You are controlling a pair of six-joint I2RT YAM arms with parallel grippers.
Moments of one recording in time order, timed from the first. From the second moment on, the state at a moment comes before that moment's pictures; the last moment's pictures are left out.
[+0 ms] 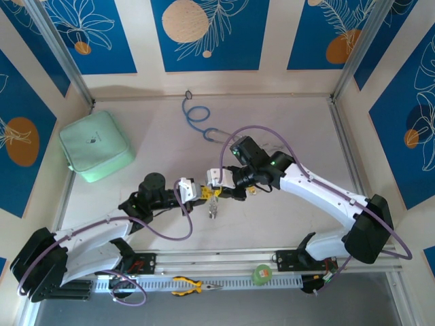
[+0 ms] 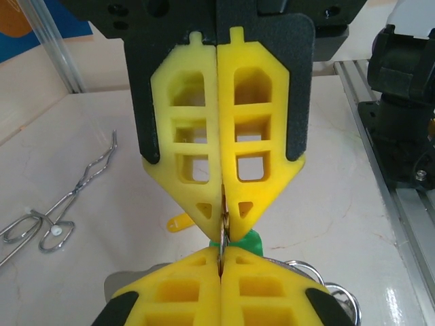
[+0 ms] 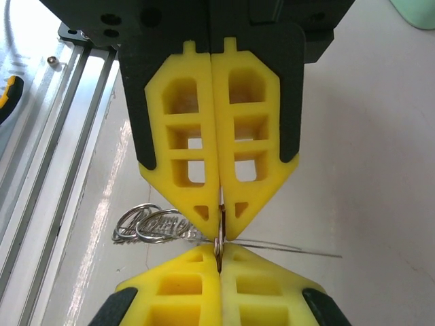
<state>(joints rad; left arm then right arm) -0.76 1.02 0.39 0.39 0.57 0.30 0.80 1.34 1.13 -0.77 -0.52 -0.80</state>
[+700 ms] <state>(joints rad) -0.76 1.01 0.37 0.48 0.57 0.29 0.69 1.20 0.91 -0.53 -0.75 -0.54</state>
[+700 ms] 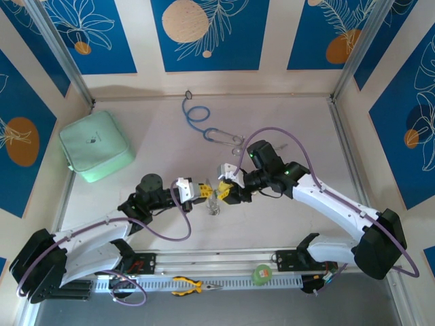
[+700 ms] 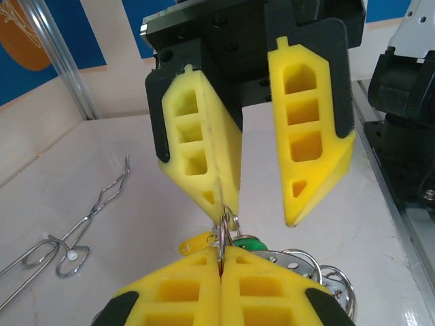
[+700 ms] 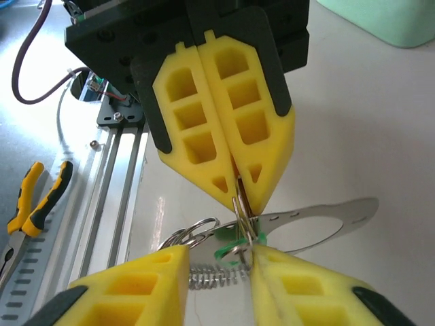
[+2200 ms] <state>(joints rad) -0.76 1.01 0.34 0.58 0.61 0.23 0.71 1.19 0.89 -0.42 -0.75 -0.58</state>
